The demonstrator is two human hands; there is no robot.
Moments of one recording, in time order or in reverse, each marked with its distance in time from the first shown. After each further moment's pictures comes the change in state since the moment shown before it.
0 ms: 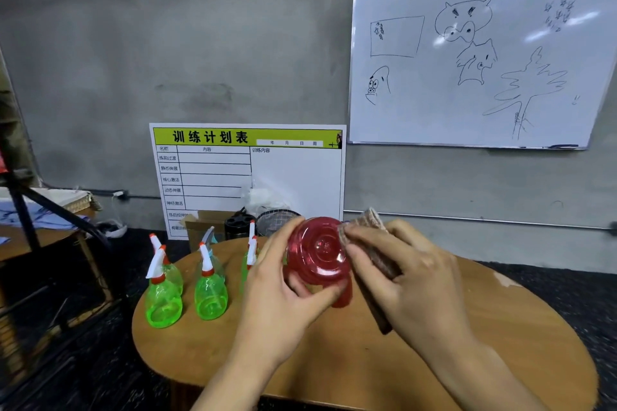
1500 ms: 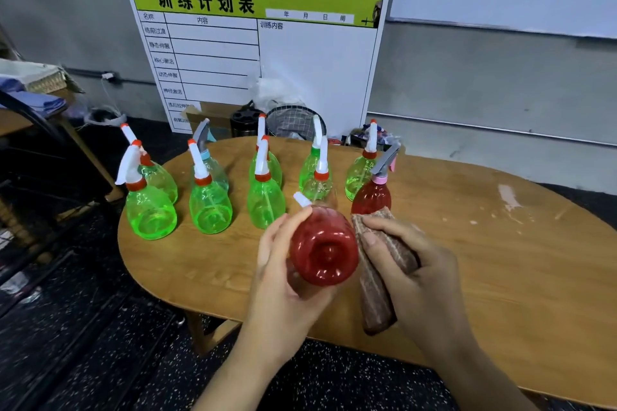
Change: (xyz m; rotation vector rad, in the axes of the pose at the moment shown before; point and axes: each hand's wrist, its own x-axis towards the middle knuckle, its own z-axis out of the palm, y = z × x) left_hand -0.034 -0.190 0.011 -0.013 -0.084 -0.293; right_hand -0.092 0.078 0.164 0.537 -0.274 0.580
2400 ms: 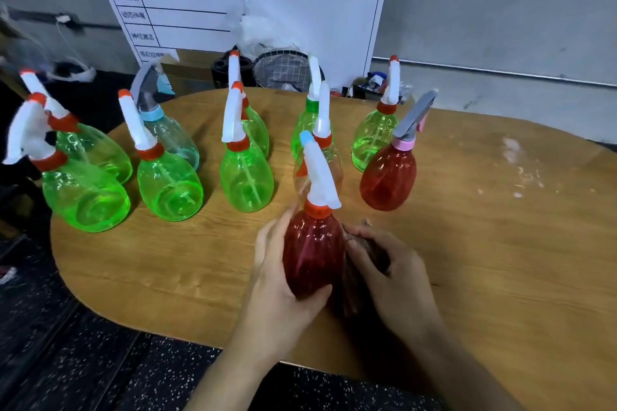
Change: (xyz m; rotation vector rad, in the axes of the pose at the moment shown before) left_hand 0.036 -0.113 0.025 0.175 -0.085 -0.136; right_hand 0.022 0.139 0.051 -0.074 -0.156 0.320
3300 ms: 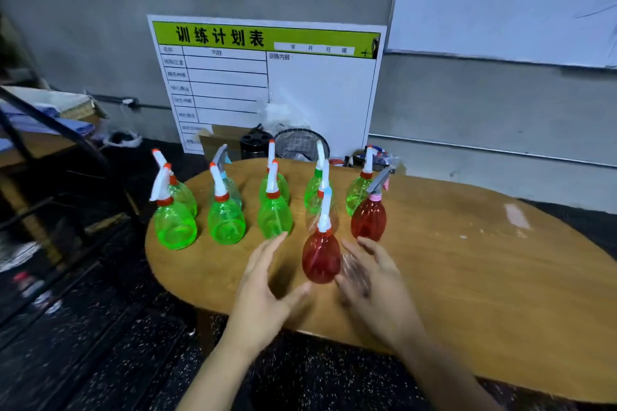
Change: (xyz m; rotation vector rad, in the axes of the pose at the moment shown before) left_hand -0.060 0.076 -0.071 0.047 0.108 0.062; right_hand -0.068 -0.089 -0.039 -0.485 -0.070 -0.211
